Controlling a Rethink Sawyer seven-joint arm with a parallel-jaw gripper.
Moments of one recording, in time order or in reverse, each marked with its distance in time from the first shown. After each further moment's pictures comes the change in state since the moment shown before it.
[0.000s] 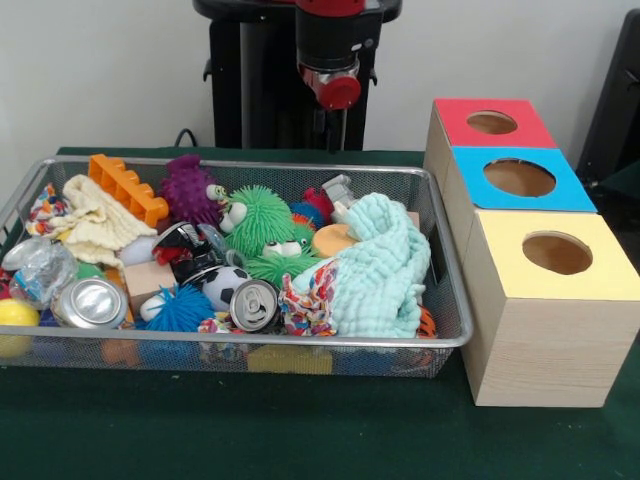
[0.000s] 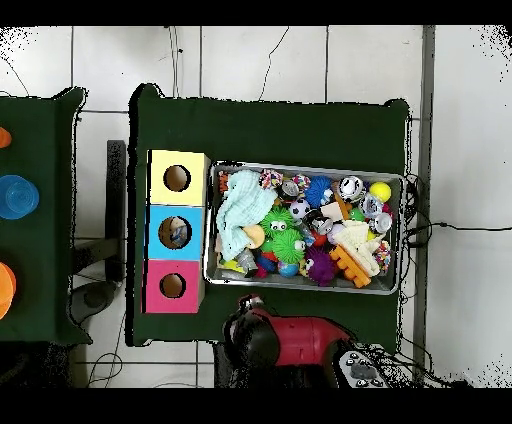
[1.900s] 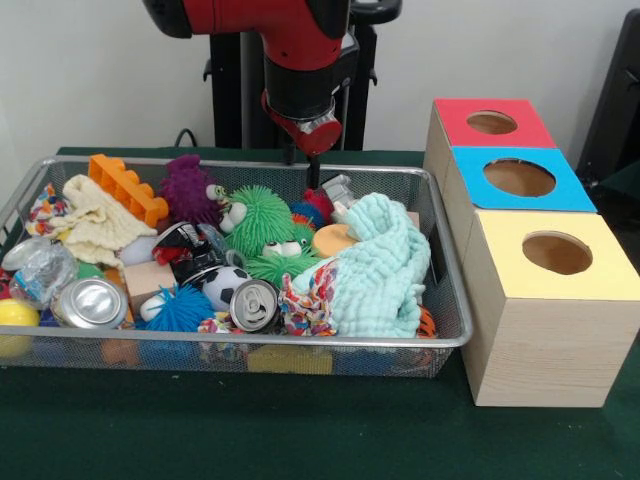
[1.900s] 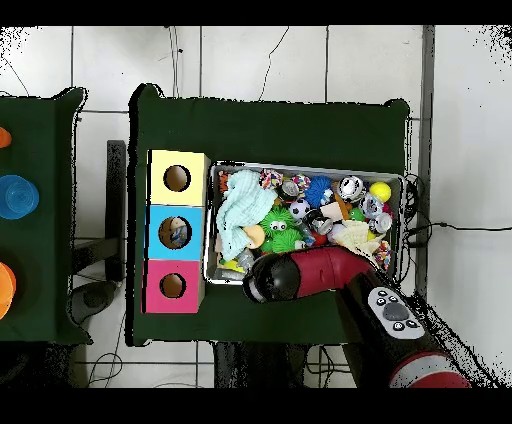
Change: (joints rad) arm -0.188 0.063 0.288 -0.301 -0.212 0.519 -0.096
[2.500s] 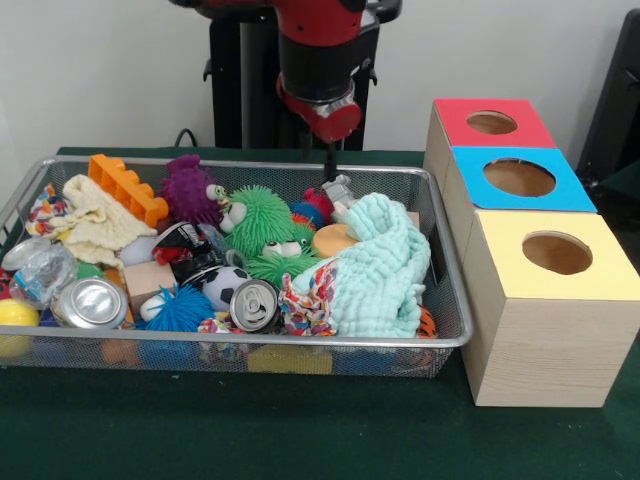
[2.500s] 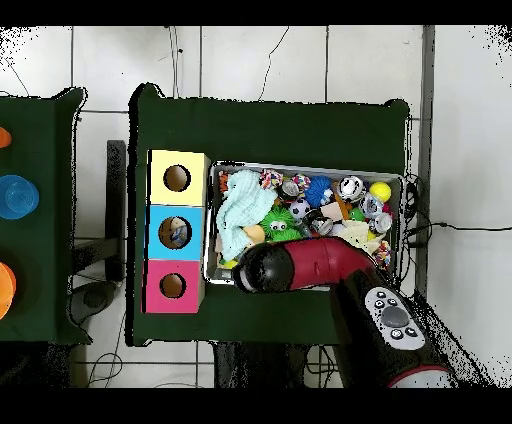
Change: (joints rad) arm 0.041 -0.103 0.018 0.001 0.102 0.026 0.000
